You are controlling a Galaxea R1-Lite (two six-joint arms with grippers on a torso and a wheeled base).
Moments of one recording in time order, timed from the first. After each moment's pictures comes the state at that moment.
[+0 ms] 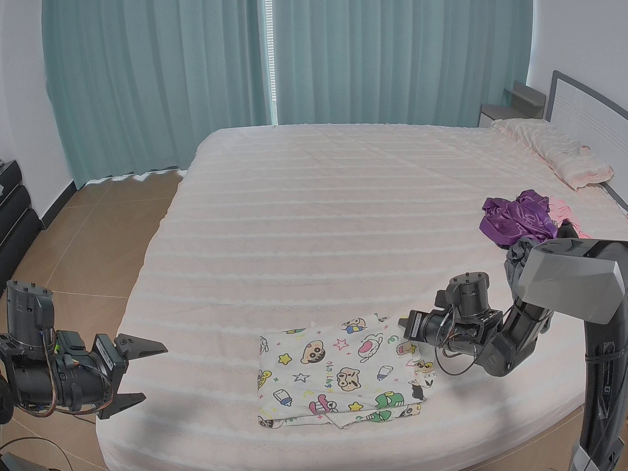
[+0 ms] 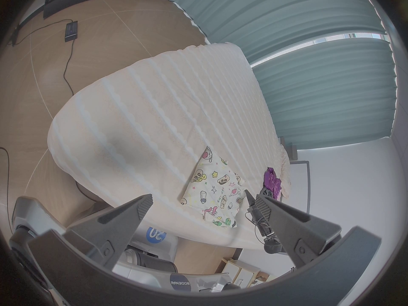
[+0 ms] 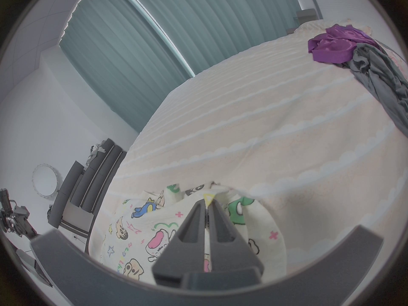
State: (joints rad) left arm -0.18 1.24 -0.34 -0.17 -0.28 -1.10; right arm 0.38 2.36 -0.77 -1.04 0.10 0.52
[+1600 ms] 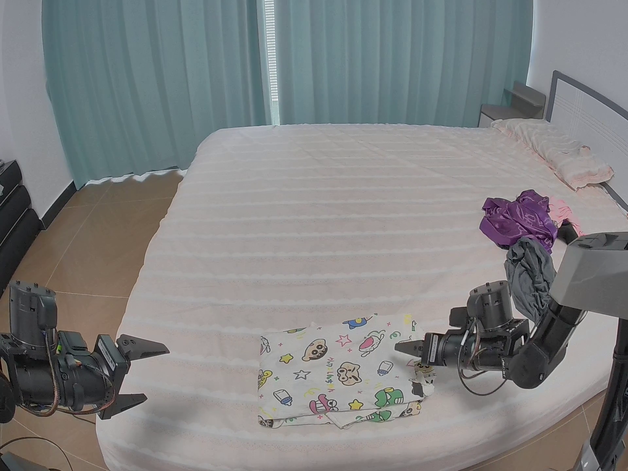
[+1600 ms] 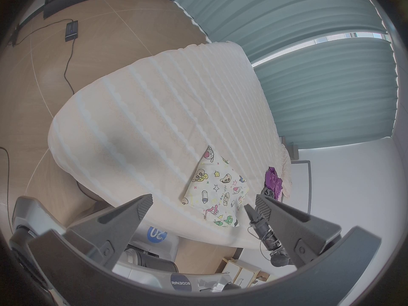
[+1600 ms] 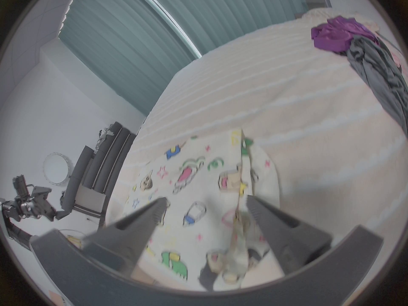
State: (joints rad) left arm -0.18 1.26 -0.34 -0.18 -0.28 -1.10; right arm 0.41 2.16 -0.50 -0.97 0.24 0.51
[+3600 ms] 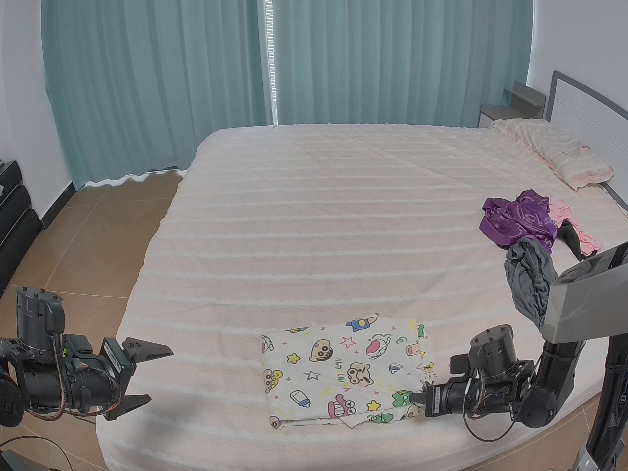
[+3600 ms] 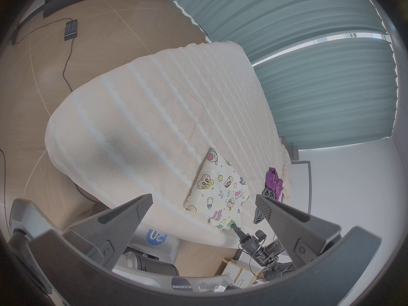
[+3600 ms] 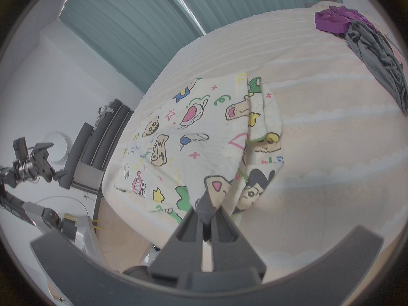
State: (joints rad) left arm -0.18 1.30 -0.30 -0.27 -0.28 -1.10; right arm 0.49 2.20 -0.25 -1.14 0.20 0.45
